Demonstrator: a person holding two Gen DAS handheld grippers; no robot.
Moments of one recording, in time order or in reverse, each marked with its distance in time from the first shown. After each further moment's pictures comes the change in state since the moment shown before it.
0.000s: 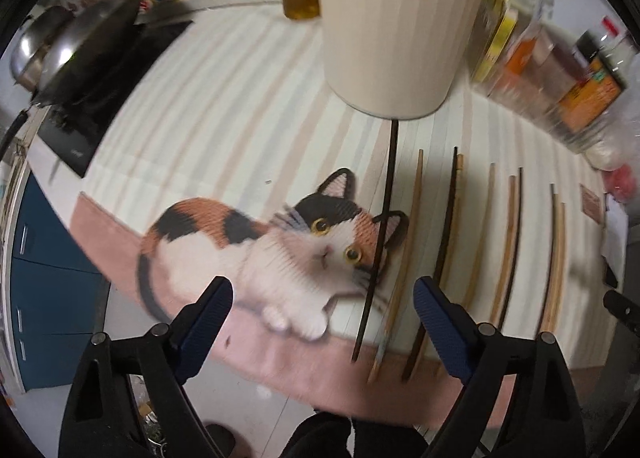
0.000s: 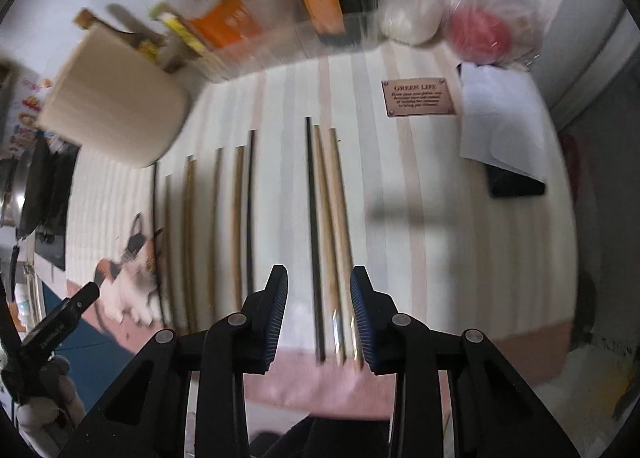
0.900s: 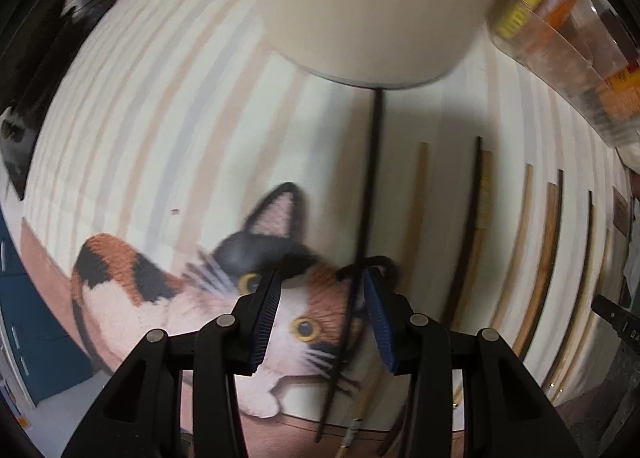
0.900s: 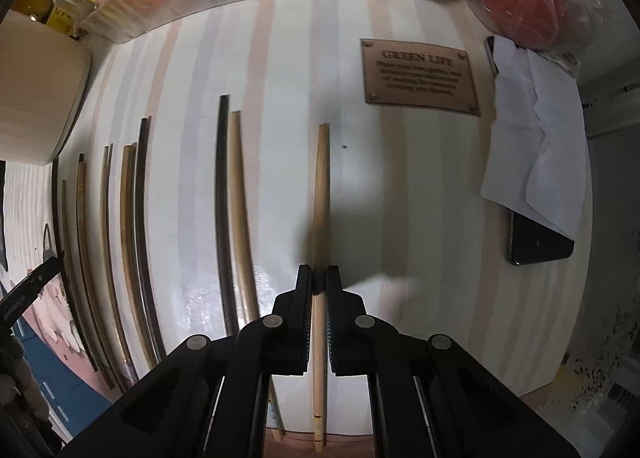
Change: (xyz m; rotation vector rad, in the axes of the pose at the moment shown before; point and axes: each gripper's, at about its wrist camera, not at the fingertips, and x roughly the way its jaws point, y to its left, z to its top) left arm 0.093 -0.021 0.040 0.052 0.174 -0.057; right arm 0.093 -0.007 0.041 -0.039 0.164 -0.150
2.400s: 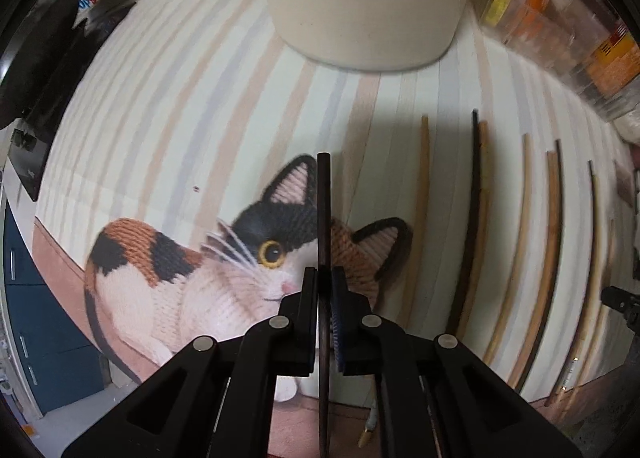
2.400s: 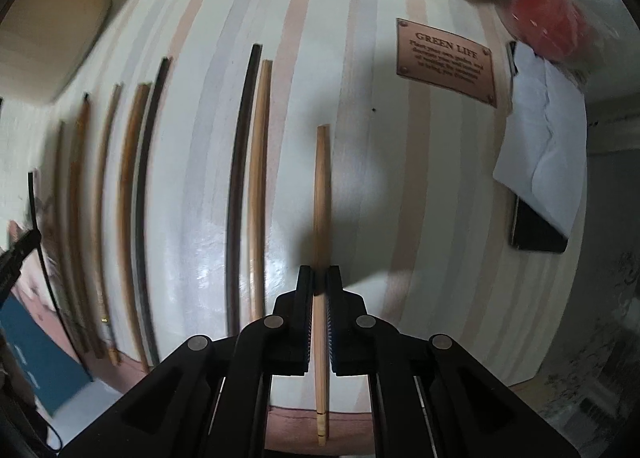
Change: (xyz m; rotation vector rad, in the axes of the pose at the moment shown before) left arm -0.009 -0.011 -0.019 0.018 -0.079 0.043; right arm 0.012 0.026 -0.010 -0.112 0.040 -0.051
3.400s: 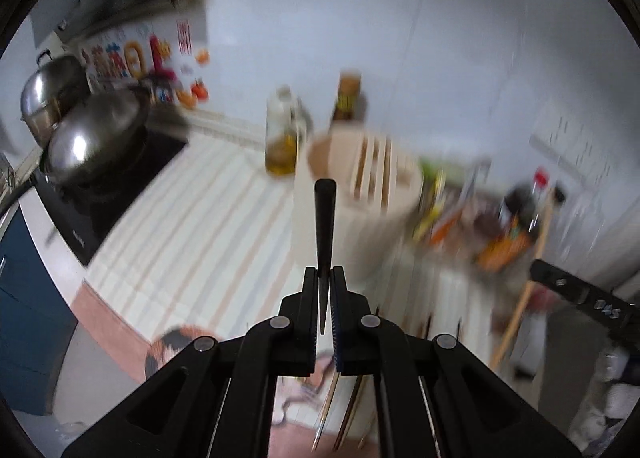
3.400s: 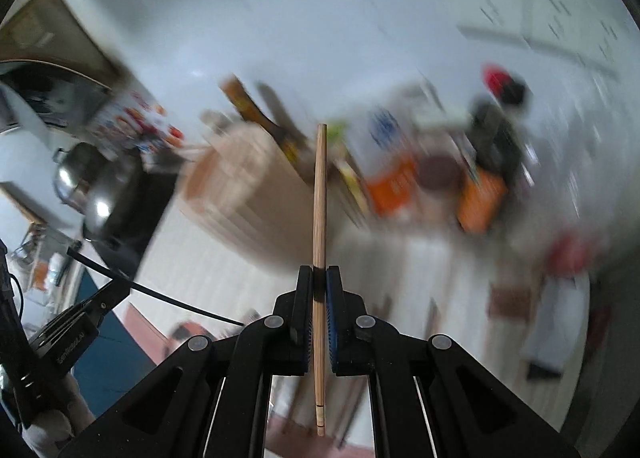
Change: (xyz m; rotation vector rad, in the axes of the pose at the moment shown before) left arm -0.240 0.056 0.028 -0.160 -0.497 -0.144; right arm -0.259 0.077 0.019 -0.159 -0.582 0.362
